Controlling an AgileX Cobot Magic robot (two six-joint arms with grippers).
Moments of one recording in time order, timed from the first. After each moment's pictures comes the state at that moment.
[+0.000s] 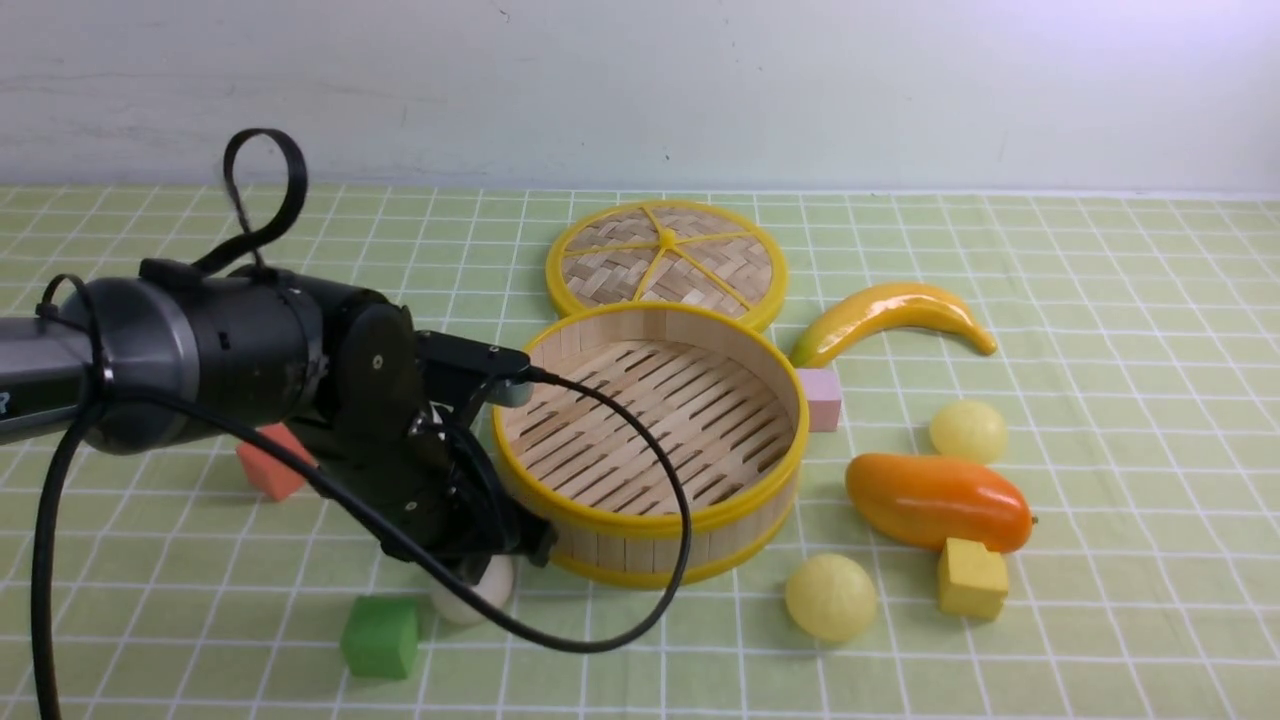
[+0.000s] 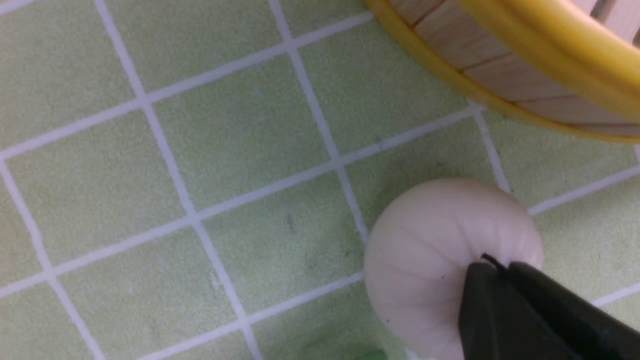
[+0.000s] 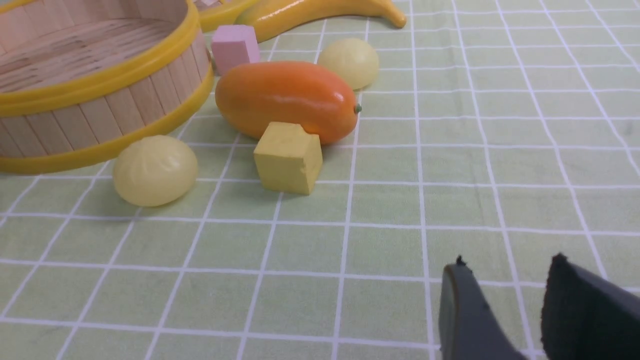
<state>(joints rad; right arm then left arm) 0.05 -0.01 0.02 0.15 0.40 -0.07 -0.42 1.78 -1.13 -0.07 0.64 0.00</state>
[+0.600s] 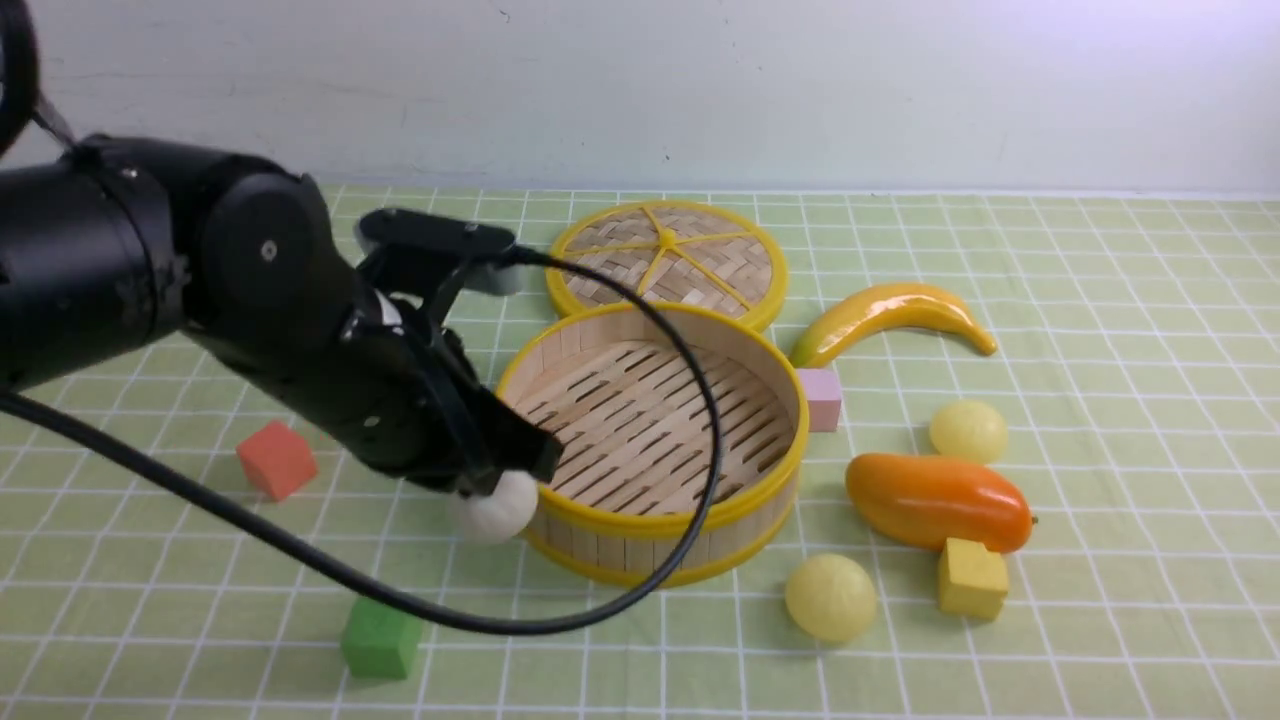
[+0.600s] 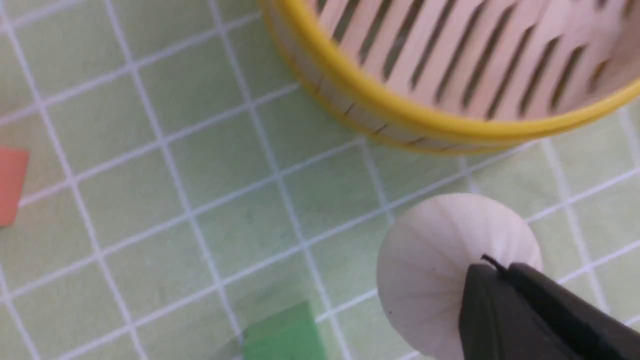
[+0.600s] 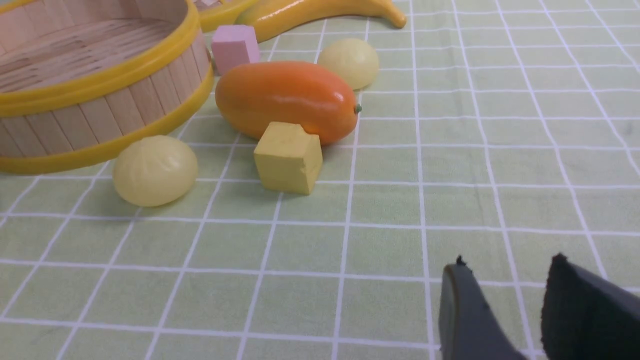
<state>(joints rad) 0.05 -0.01 0.02 0.15 0.40 -0.07 -0.48 1.54 -1.19 -0.10 0.75 0.00</state>
